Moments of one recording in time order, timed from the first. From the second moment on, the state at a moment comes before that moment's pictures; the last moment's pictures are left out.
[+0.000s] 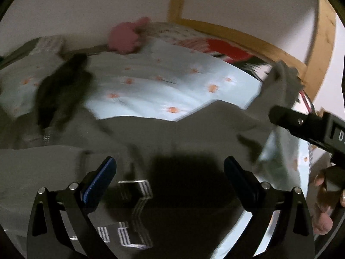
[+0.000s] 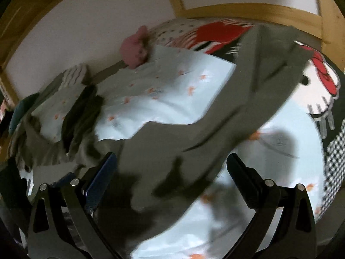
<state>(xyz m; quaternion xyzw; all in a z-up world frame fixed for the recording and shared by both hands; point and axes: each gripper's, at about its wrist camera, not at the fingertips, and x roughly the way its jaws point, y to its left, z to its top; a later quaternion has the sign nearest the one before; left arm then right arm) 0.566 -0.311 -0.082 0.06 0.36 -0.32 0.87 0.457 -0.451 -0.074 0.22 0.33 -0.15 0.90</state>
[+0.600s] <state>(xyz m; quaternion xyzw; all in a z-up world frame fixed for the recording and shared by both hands) 0.544 -0.428 -0.155 0.16 0.40 -0.33 0.84 0.422 -0.569 -0.095 0.31 0.24 -0.21 0.90</state>
